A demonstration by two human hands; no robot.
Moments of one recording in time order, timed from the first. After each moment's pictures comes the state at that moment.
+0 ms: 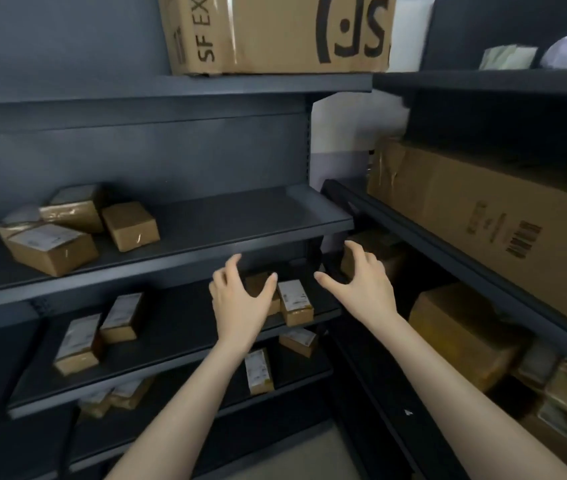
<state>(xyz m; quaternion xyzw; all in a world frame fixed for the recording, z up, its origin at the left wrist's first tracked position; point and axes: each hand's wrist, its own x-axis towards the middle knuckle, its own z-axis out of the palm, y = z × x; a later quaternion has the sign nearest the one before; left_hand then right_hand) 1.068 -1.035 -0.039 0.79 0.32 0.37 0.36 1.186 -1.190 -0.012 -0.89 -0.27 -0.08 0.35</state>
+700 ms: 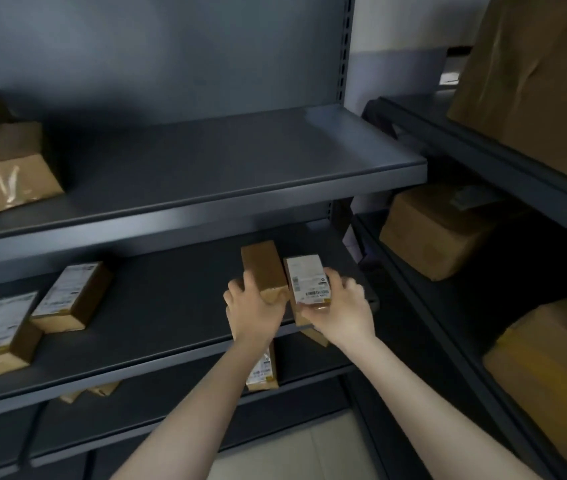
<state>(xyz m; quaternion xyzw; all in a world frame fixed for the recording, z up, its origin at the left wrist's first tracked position) 1.241 -0.937 -0.233 0.81 0.46 0.19 0.32 1.328 -1.052 -0.229 -0.92 -0.28 0.07 0.27</state>
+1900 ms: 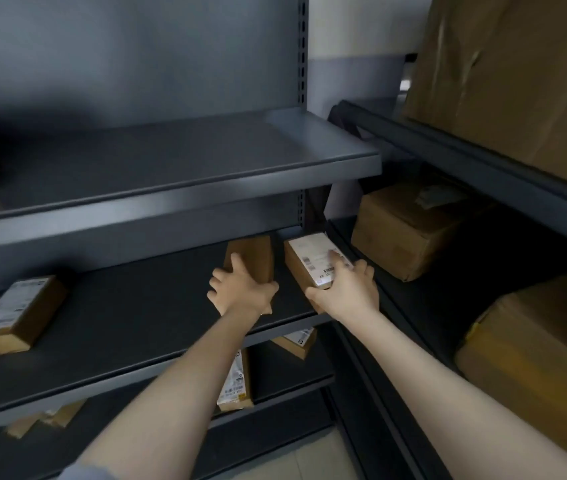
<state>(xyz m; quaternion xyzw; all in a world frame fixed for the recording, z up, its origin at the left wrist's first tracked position) 1.307 -0.942 -0.233 0.83 0.50 0.09 0.22 1.392 -1.082 -0.225 -0.94 -0.23 0.05 0.24</state>
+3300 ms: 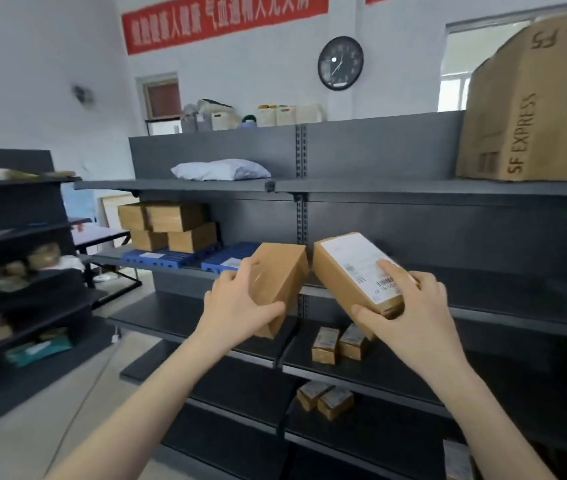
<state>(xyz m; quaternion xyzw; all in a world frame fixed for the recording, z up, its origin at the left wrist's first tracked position) 0.617 -1.008 0.121 0.78 0.51 0.35 0.12 0.845 -1.112 0.112 -0.71 -0.56 -0.05 0.42</state>
